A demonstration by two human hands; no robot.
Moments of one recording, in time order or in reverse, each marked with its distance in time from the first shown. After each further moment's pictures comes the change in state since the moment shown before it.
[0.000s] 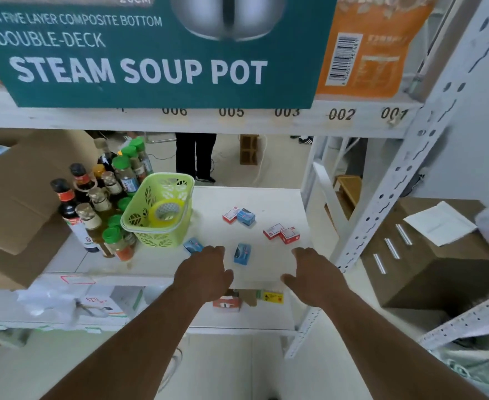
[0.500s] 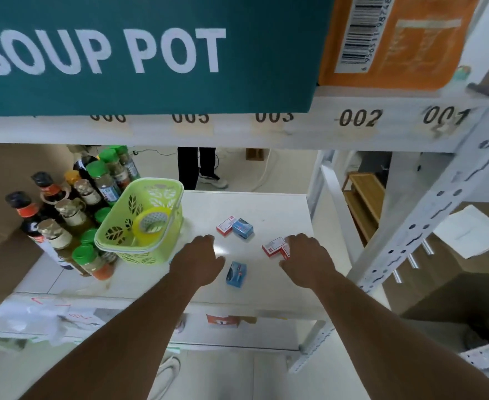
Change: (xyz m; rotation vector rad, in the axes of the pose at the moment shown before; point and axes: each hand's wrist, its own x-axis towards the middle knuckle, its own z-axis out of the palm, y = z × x) left_hand 0.128 -0.007 0.019 -0.082 0.016 -0.133; right_hand 0.139 0.027 0.013 -0.086 0.039 -0.061
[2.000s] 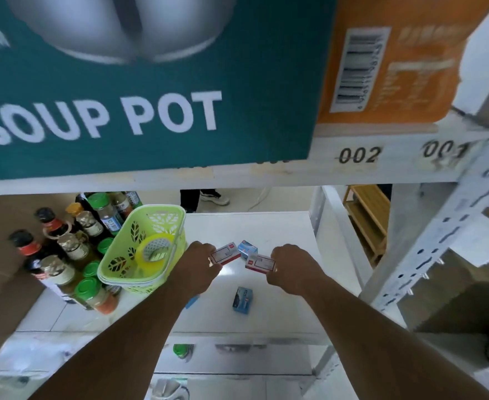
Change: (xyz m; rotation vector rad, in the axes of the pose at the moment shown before) left_hand 0.047 -0.026 -0.011 -0.127 0.194 0.186; right_hand 0.031 -0.027 -0.012 0.105 0.018 -0.134
